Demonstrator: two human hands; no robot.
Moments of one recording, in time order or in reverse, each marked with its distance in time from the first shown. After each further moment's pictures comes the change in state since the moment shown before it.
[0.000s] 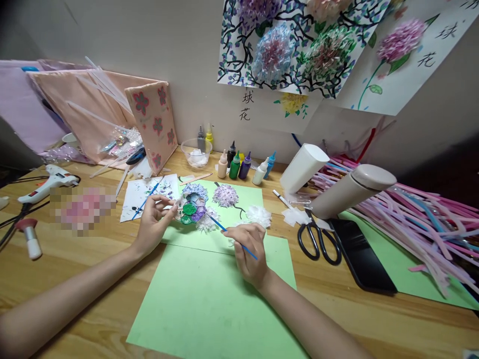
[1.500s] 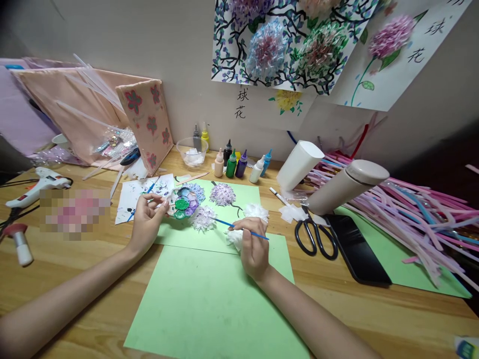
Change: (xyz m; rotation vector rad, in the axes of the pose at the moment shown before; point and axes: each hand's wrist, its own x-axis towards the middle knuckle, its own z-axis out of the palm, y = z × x) left_hand 0.009 0.000 0.000 -0.024 0.118 0.031; right_hand -0.001 0.009 0.005 0.132 0.149 0.179
